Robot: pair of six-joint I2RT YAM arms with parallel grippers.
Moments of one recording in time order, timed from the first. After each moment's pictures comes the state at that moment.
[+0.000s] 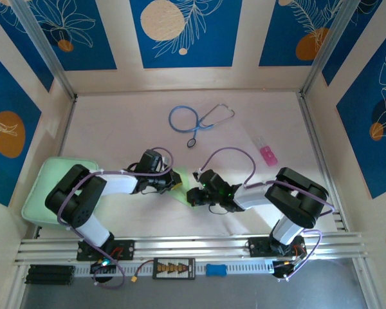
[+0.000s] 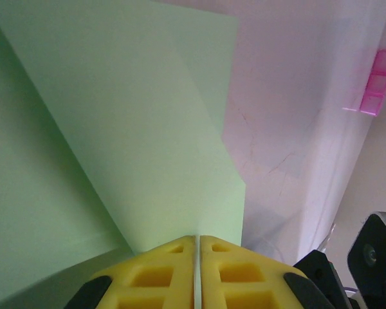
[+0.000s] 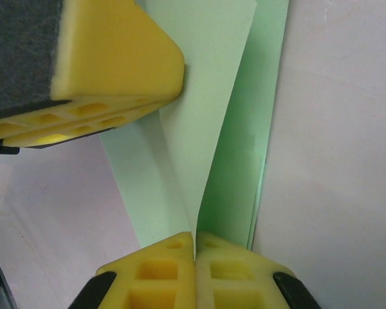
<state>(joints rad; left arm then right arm) -0.58 1.61 0.60 0.17 0.52 -1.08 0.92 1.62 0.51 0.35 -0.19 0.79</state>
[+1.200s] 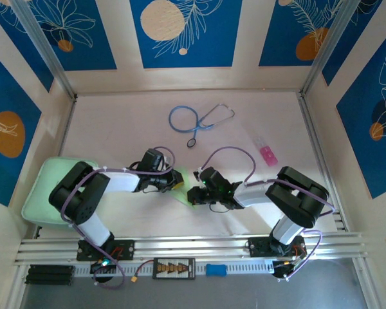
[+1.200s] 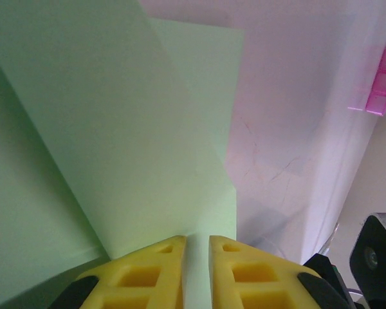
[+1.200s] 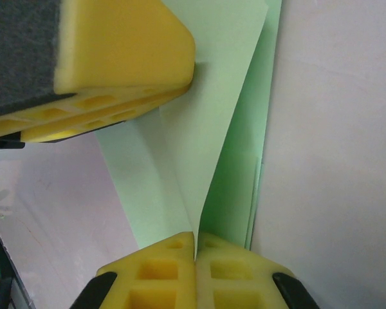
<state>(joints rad) -0.58 1.65 0.63 0.17 0.53 -1.06 0.90 1.62 0.53 0.29 -0.25 0.81</state>
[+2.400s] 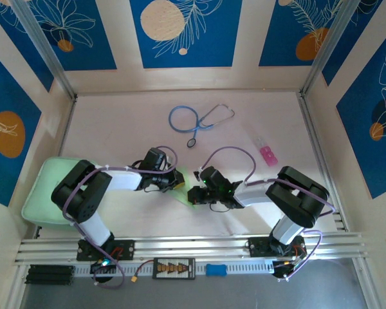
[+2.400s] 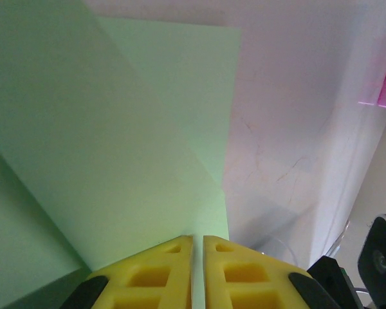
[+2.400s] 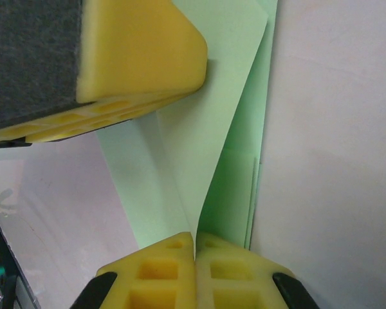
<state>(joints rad) -0.59 1.68 0.67 0.12 0.52 -1.03 0.89 1.62 0.54 0.28 -0.27 0.81</state>
